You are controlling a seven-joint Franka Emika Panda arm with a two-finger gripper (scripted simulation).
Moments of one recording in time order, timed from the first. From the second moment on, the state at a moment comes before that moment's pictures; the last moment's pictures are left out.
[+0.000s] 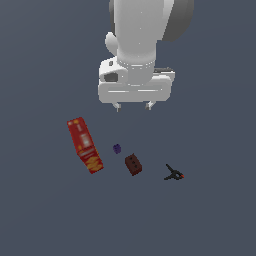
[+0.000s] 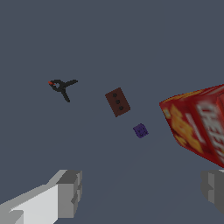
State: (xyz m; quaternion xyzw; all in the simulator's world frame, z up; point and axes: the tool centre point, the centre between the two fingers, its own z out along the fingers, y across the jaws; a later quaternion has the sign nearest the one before) arm -0.010 0.018 0.318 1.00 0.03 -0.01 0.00
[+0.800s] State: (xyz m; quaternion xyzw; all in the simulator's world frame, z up) arm 0.000 0.006 0.319 1.00 0.02 0.00 -0.01
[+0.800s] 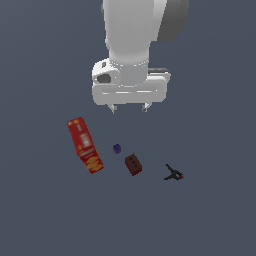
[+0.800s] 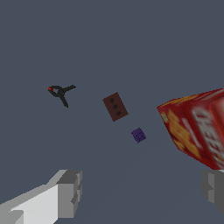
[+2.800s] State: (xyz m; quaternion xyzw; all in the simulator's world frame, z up) arm 0.060 0.024 0.078 0.97 0.25 0.00 0.00
